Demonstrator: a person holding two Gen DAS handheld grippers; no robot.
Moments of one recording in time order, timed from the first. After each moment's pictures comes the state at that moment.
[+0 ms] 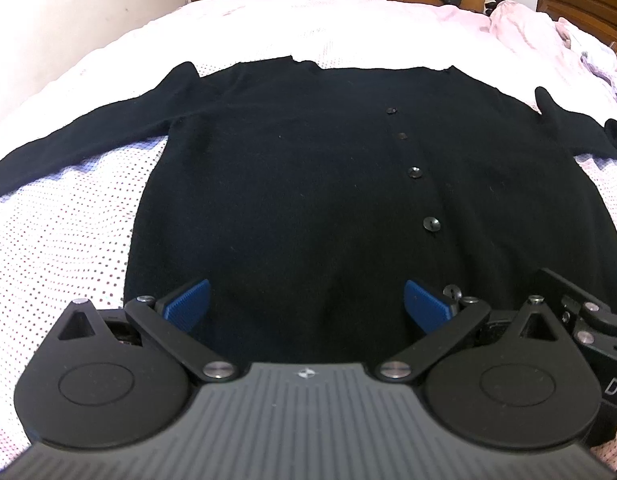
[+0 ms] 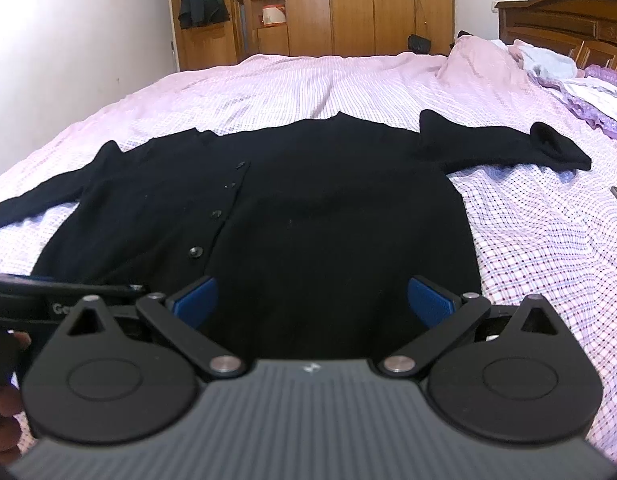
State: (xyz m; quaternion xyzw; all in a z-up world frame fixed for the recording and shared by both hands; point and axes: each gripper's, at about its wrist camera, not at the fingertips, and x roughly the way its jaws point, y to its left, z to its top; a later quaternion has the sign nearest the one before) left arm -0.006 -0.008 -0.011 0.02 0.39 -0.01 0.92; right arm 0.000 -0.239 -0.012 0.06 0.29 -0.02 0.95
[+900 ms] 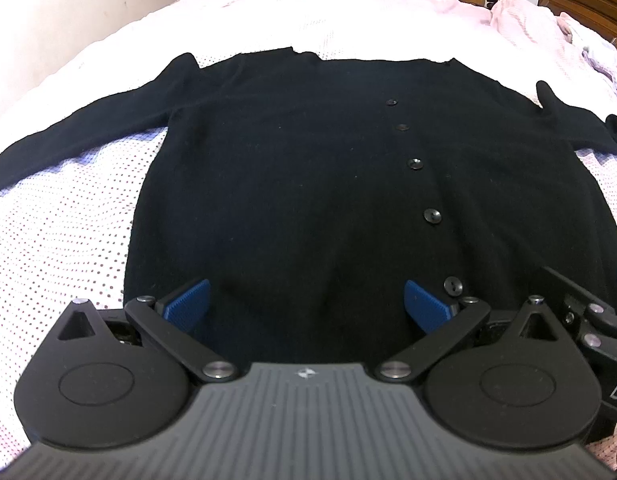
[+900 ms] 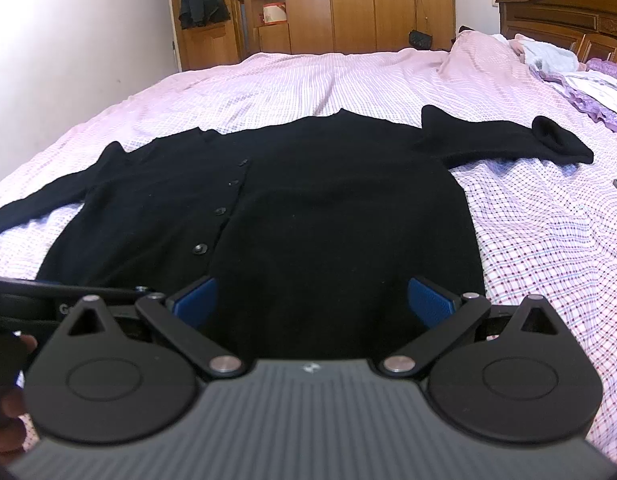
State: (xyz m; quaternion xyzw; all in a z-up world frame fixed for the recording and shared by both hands) left arm -0.004 -0.007 -0.009 0.02 0.41 -0.01 0.91; right arm -0.002 -0.241 -0.012 0.07 0.29 -0.01 0.95
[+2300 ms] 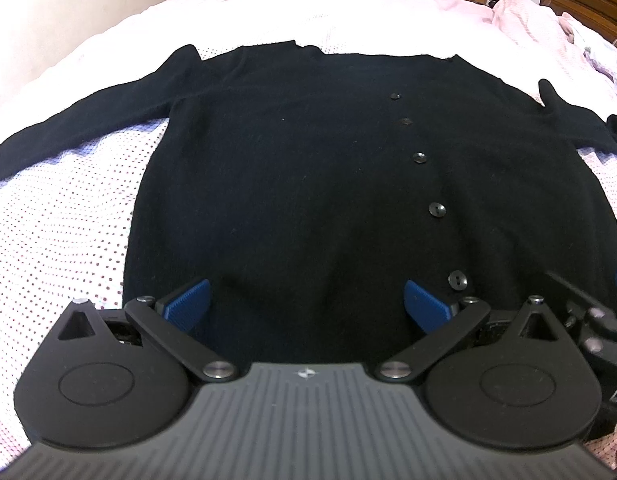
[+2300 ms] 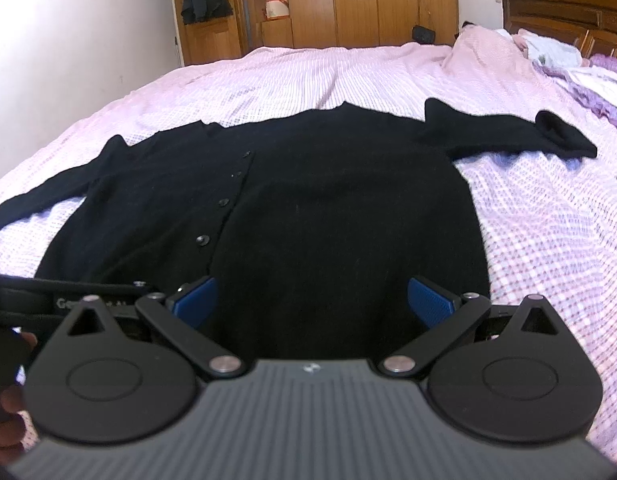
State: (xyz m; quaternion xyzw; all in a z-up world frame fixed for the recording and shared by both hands) left arm -0.003 -0.003 -0.011 0.01 0.41 -0.01 0.91; right arm 0.000 -0.241 -0.014 0.06 0.30 -0.01 0.95
